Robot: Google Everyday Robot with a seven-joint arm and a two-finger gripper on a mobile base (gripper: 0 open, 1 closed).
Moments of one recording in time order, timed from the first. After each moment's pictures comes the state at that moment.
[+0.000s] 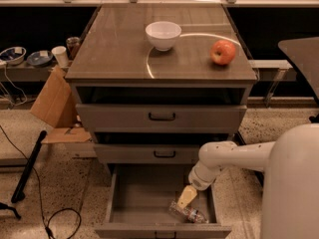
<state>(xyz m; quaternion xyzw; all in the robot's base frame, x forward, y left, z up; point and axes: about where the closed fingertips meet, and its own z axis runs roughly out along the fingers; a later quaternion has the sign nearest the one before) 0.498 -0.128 0.391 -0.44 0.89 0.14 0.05</state>
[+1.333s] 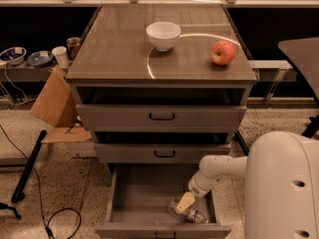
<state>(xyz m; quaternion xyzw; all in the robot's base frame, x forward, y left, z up) 0.513 -0.135 0.291 -0.41 0.90 0.16 0.06</state>
